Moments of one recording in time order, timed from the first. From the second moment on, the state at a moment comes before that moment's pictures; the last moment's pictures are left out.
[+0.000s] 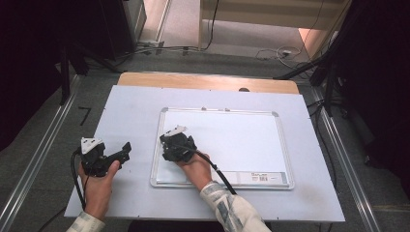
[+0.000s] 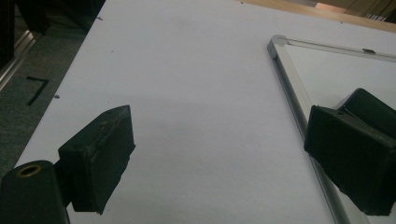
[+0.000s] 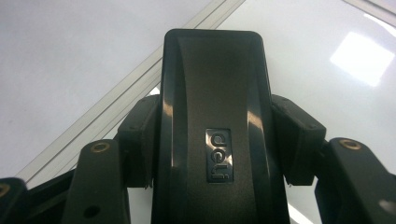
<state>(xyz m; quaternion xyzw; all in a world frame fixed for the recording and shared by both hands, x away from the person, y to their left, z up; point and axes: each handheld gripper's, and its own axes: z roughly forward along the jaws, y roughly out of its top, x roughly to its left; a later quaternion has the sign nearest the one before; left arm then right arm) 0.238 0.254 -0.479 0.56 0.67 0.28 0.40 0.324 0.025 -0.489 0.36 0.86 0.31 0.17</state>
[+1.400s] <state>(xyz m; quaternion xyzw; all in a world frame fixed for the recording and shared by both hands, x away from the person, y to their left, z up) 0.236 0.257 -0.480 0.56 0.67 0.28 0.40 0.391 -0.032 -0.488 0.43 0.83 0.30 0.19</state>
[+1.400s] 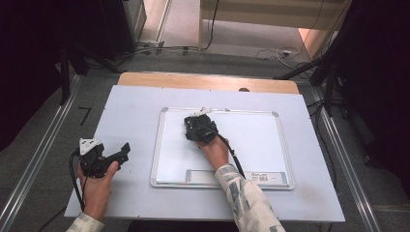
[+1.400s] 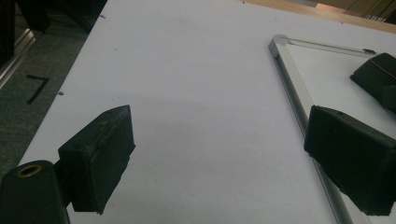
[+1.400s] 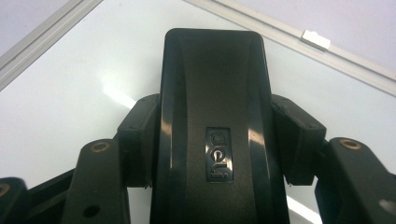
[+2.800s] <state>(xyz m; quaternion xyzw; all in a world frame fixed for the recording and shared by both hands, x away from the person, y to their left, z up) 0.235 0.258 -0.480 0.56 0.67 0.27 0.41 0.404 0.025 -0.488 0.42 0.84 0.31 0.19</state>
